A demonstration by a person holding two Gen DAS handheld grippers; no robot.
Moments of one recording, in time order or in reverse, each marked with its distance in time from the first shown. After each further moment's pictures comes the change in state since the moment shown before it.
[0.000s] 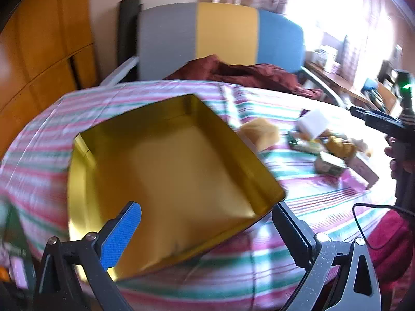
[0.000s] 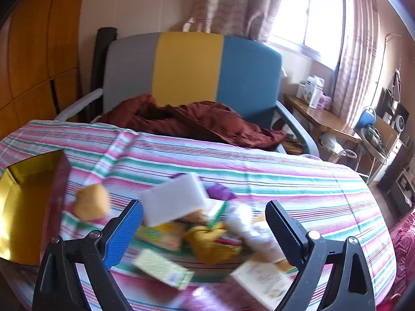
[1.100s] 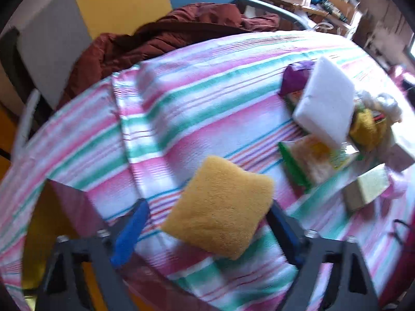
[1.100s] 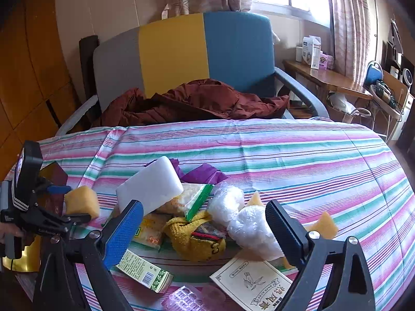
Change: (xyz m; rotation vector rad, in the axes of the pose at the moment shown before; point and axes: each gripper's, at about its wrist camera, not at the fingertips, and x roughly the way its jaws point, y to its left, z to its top) left arm 0.211 -0.097 0.120 0.425 0.294 -0.179; right arm 0.038 -0.056 -0.019 0.172 0.094 0.126
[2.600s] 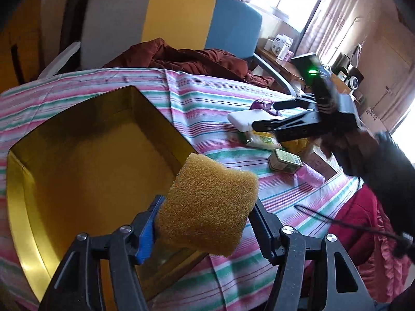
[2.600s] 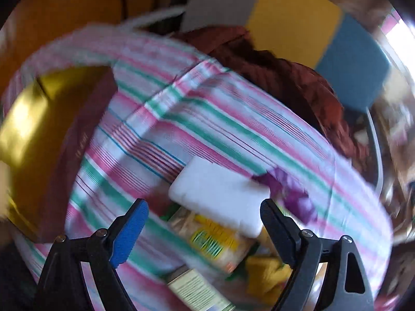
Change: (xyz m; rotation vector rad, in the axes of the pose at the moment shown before) left arm -0.146 0.019 -0.165 -0.367 -0.255 -0.170; right arm 0.086 0.158 0.019 -0.636 0.360 0.098
